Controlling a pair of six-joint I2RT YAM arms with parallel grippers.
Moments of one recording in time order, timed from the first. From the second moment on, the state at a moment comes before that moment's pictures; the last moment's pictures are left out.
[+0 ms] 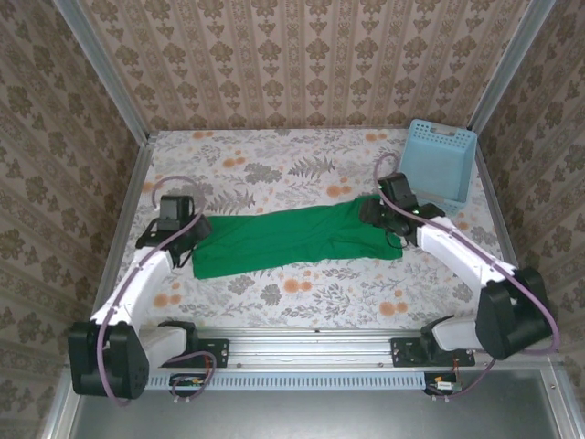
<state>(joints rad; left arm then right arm) -0.16 1.12 0.72 -0.49 -0.06 -0.61 0.35 1.38 0.94 -0.46 0.09 0.53</state>
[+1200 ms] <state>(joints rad) -0.08 1.72 1.09 -0.51 0.05 -0.48 0.32 1.70 1.06 -0.48 0.09 0.57</state>
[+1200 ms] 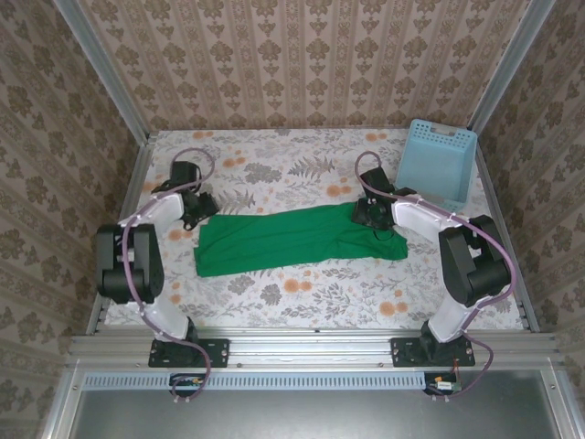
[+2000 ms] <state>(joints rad) -0.03 1.68 1.06 -0.51 0.04 -0.44 0.29 1.73 1.04 -0.54 0.19 0.63</state>
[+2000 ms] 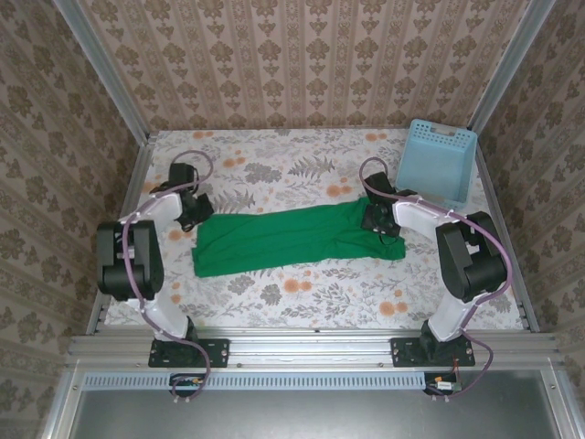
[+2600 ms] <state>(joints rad) 0.05 1.65 0.98 -0.46 0.07 -0.44 0.28 1.70 1.03 -0.54 0.20 0.62</state>
